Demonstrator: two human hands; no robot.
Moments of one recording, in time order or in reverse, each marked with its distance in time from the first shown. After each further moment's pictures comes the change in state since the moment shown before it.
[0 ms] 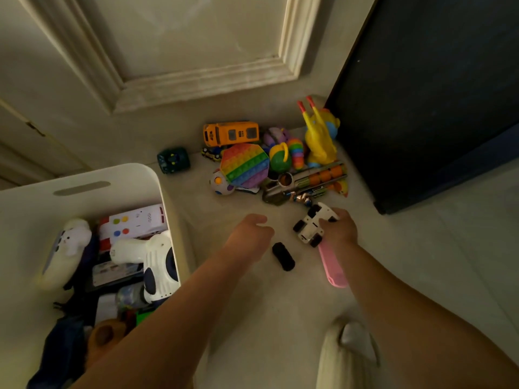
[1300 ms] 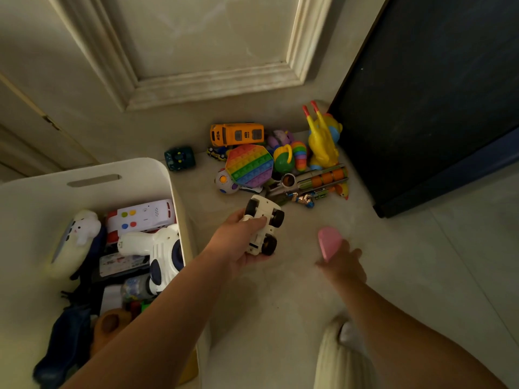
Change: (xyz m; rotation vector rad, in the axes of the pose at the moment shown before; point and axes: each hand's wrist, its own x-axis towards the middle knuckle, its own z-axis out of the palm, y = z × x) left_hand -0.012 -0.020 -0.025 -0.604 -0.141 -0.028; right_hand -0.020 0.060 -0.013 -0.871 -0.028 0.013
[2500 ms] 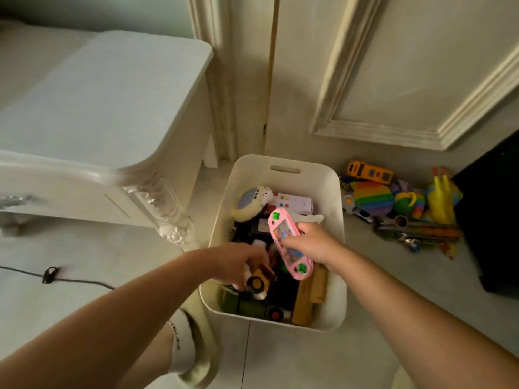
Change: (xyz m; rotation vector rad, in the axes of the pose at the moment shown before) left_hand -0.194 -0.031 -0.246 1.384 -0.034 0.279; right_hand -0.278 -0.201 0.002 0.088 -0.452 -0.868
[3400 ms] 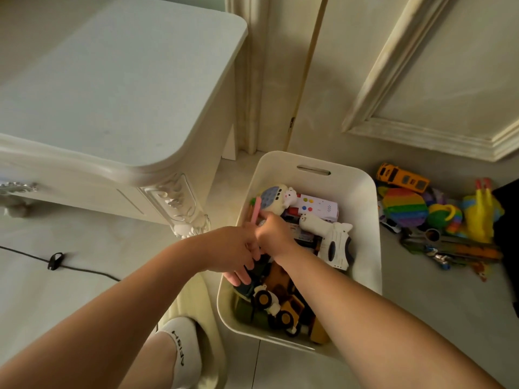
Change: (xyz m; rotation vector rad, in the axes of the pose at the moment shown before) left_hand -0.026 -0.021 -0.039 -0.496 0.061 -0.188; right_hand 0.077 -0.059 0.100 0.121 0.047 -0.144
